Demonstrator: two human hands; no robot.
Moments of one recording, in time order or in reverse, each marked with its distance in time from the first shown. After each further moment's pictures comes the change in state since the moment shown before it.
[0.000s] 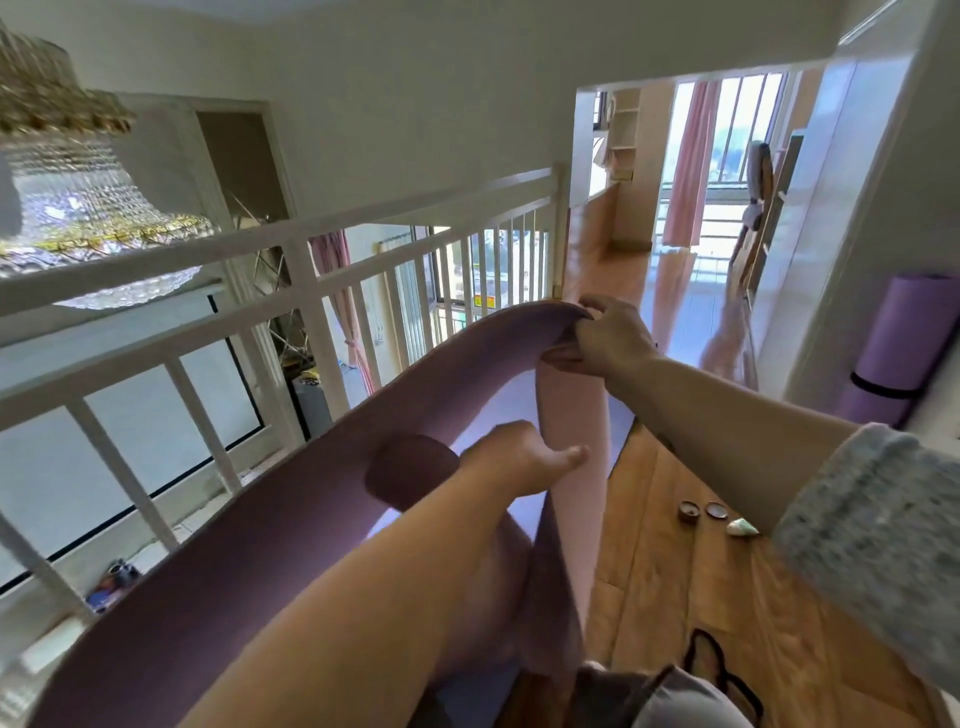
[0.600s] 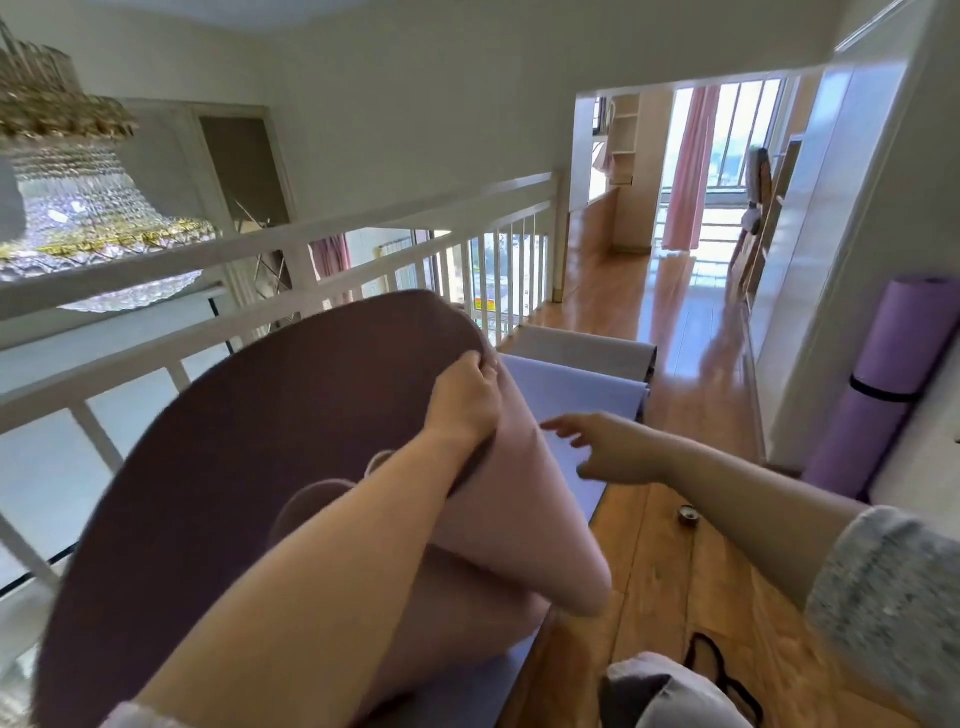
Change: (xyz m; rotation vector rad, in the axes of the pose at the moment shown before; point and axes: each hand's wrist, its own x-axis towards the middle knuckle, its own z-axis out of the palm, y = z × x) left_hand 0.004 -0.013 -0.045 -0.409 0.512 0.018; right_hand -0.016 0.068 -0.031 -1.072 -0.635 -0.191
